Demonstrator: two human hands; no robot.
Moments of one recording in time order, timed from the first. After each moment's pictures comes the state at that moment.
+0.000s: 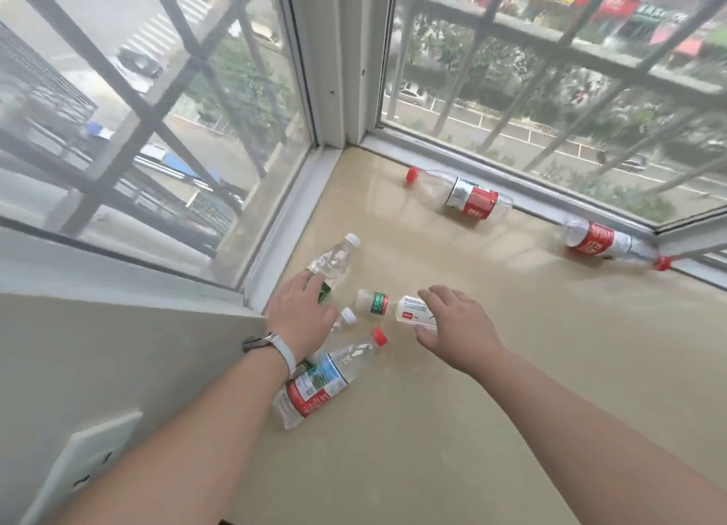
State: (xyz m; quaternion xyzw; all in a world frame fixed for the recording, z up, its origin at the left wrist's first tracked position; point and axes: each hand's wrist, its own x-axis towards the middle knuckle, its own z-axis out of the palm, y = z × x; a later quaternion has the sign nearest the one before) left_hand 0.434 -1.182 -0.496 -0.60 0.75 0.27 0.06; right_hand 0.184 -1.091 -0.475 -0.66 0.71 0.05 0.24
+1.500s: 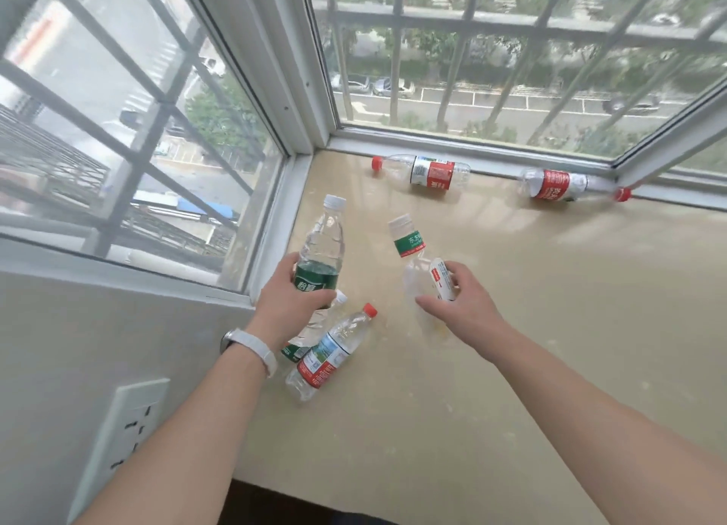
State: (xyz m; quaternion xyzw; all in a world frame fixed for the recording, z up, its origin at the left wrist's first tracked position) left_hand 0.411 -1.150 -0.364 -0.64 0.58 0.50 -0.08; right_hand 0.174 -1.025 -0.390 -0.27 0.76 -0.32 0.50
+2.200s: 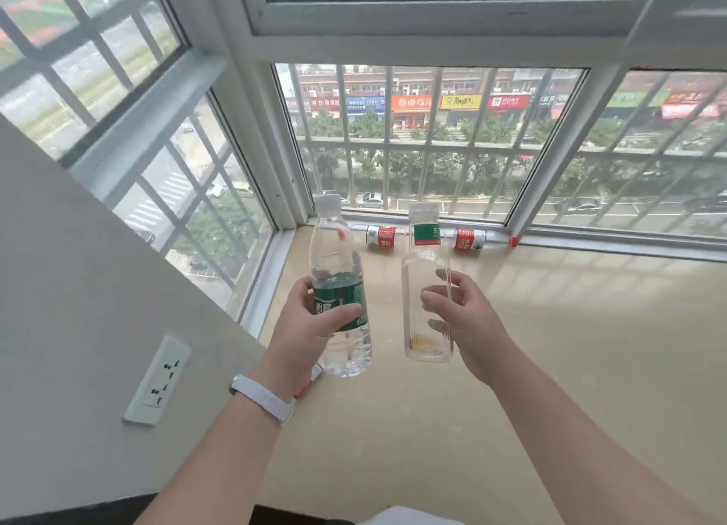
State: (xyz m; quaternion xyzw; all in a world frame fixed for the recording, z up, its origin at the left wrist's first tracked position) left_hand 0.386 -0.978 -0.199 -0.47 0.52 0.67 -0.26; right_hand 0.179 -0.875 -0.219 -0.21 0.63 -0.57 0.48
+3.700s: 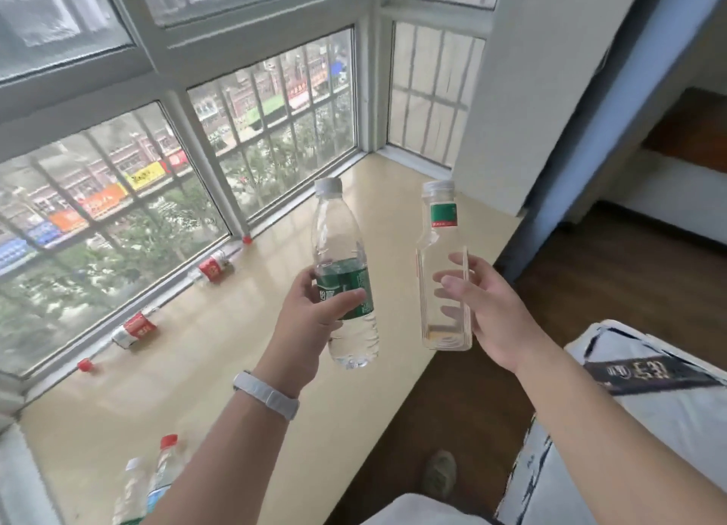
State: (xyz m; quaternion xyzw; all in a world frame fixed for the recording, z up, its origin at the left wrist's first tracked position) left_hand 0.285 -0.770 -0.152 -0.12 0.65 0.75 0.07; right_hand 0.266 -0.530 -0.160 0.07 0.65 -0.75 0.11
